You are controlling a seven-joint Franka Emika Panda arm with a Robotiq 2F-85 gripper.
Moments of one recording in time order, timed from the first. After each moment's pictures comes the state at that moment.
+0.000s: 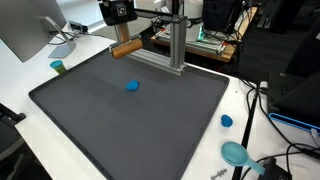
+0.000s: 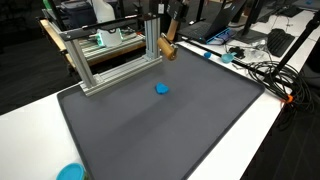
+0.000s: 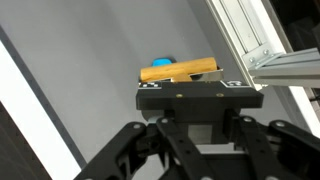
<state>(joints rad) 0.03 0.21 0.09 -1.60 -0.25 1.67 -0.90</state>
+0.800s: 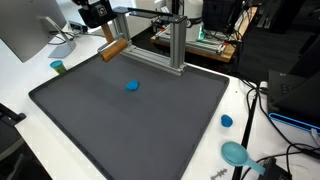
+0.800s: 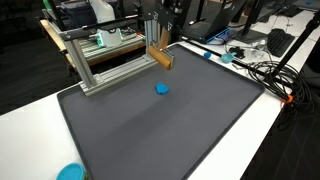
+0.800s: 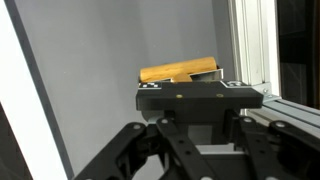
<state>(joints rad) -0.08 0.29 0.06 -1.52 -0.16 1.68 -1.36</state>
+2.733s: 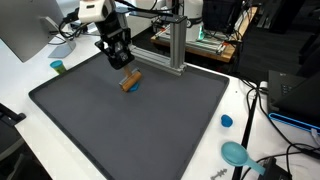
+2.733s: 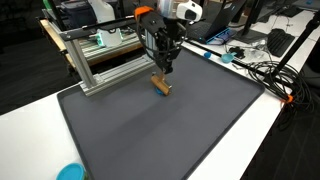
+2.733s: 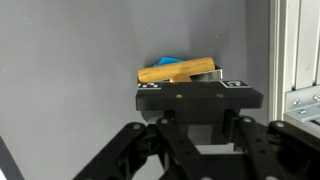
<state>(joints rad) -0.10 0.32 0.04 -1.91 -0.06 2.13 -1.40</state>
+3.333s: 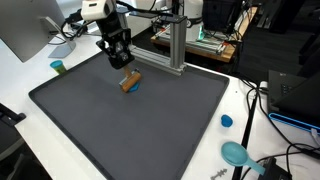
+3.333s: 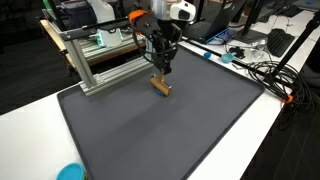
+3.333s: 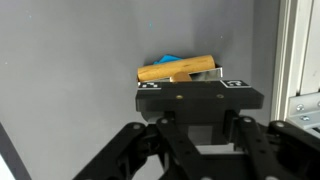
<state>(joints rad) -0.12 0.29 0.04 -1.99 -0.01 2.22 -1.49</state>
